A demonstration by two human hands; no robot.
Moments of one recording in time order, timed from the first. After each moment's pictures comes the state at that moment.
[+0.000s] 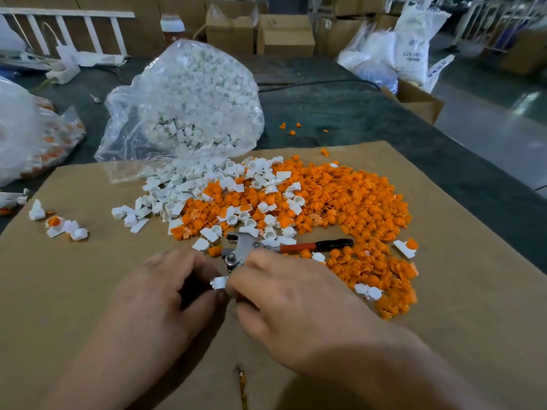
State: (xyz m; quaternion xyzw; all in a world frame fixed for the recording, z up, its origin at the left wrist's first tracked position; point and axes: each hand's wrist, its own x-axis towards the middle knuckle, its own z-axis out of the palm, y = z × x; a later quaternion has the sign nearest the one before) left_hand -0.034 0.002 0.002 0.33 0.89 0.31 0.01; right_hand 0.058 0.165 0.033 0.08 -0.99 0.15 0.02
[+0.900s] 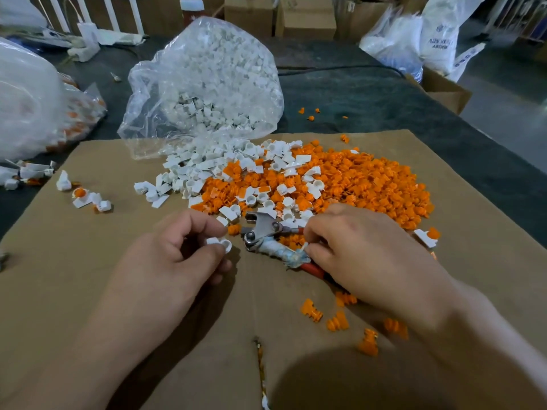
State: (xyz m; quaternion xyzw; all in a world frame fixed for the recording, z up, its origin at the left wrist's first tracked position) left_hand -0.031 0.002 0.004 0.19 0.83 0.52 0.10; right_hand 0.060 0.210 0.032 -0.06 -1.00 0.06 0.04
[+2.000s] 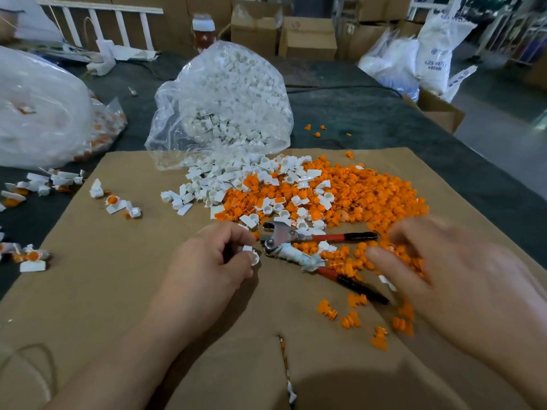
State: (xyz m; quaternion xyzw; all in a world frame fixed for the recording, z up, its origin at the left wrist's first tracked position) left_hand -0.038 0.003 -0.003 0.24 0.84 0.48 0.08; right_hand 0.121 0.204 0.067 -0.20 -0.97 0.03 0.15
